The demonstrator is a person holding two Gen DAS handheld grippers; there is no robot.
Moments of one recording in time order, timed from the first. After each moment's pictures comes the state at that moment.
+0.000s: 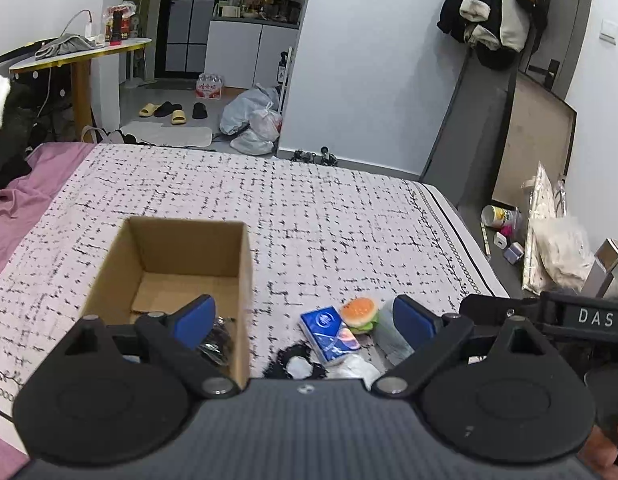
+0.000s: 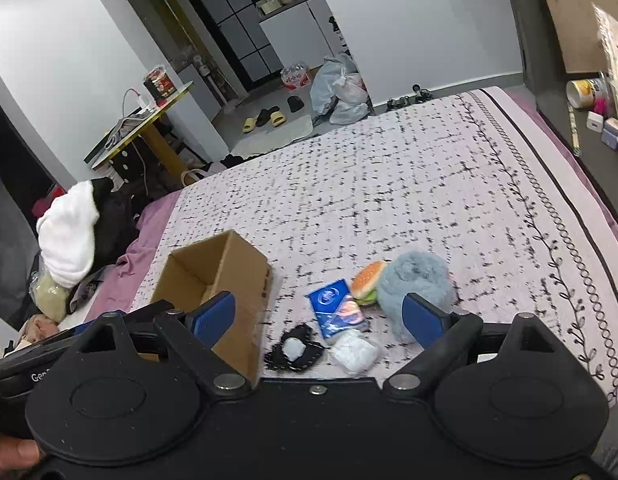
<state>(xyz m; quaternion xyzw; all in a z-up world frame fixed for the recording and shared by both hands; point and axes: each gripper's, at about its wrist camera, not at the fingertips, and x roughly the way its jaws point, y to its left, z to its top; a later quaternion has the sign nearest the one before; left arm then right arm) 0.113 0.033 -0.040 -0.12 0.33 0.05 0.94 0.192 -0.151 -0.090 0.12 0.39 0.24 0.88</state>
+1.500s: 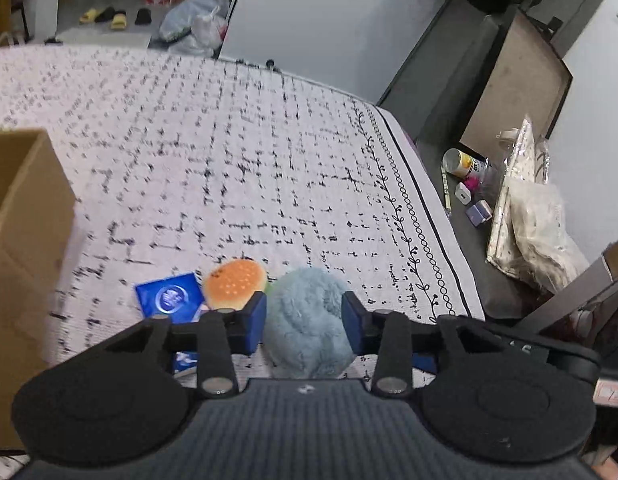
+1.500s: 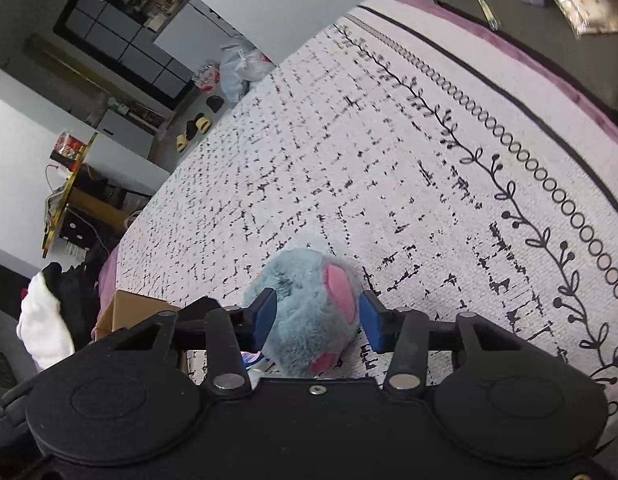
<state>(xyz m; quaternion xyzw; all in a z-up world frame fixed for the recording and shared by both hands) 0.248 -0.033 -0.132 -0.20 0.43 -0.03 0.88 0.284 -0.217 -0.196 0.28 0.47 0.16 0.82</state>
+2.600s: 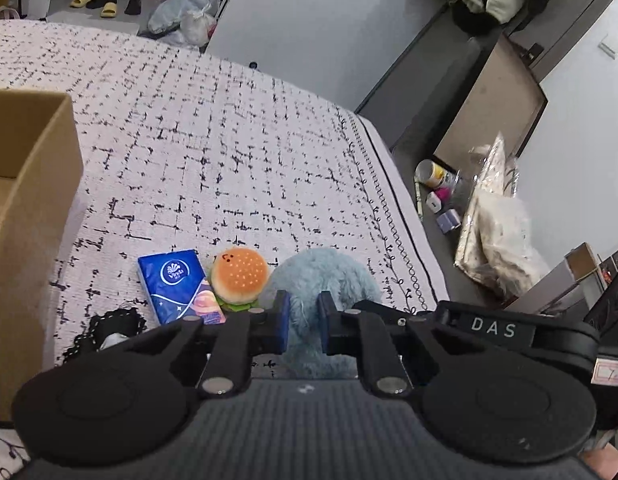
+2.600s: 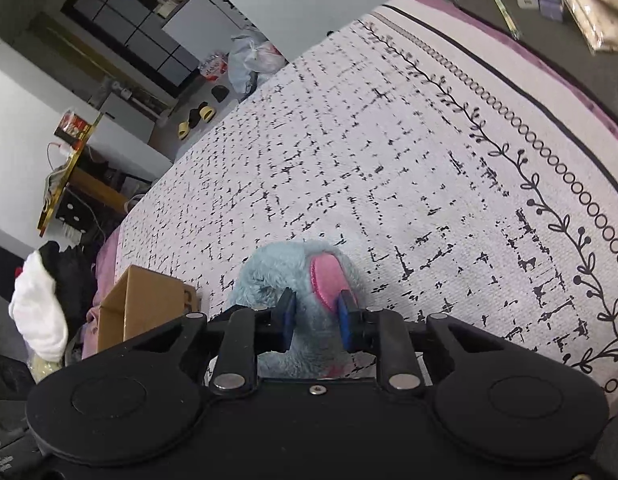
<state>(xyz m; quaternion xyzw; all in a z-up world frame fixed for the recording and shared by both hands) 0.214 -0.009 -0.128 -0.25 0.41 -0.07 0.88 0.263 -0.183 -0.172 0.24 0.47 0.16 0.83</state>
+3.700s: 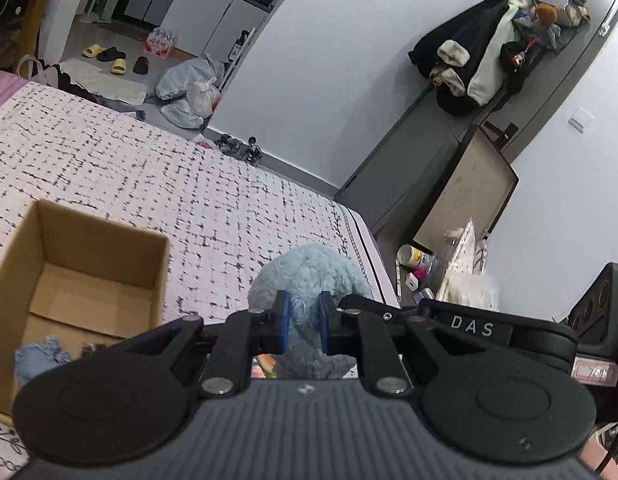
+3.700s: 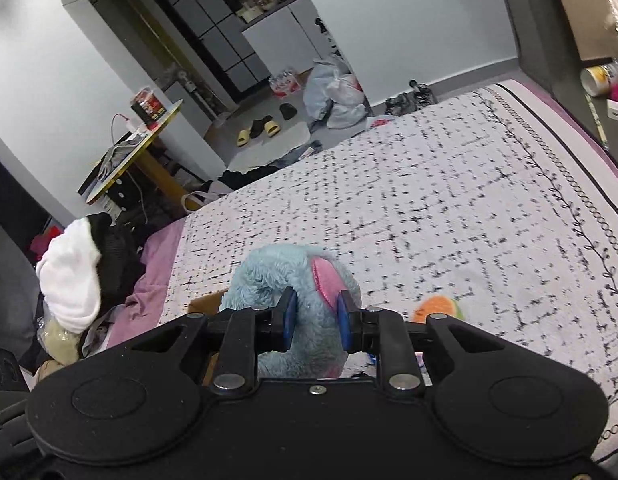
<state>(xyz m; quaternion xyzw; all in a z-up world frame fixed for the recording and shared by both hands) 0.166 0.091 -0.038 -0.28 0.31 -0.06 0.91 0.238 -0.079 -0.074 0.17 0.40 0.23 0.87</state>
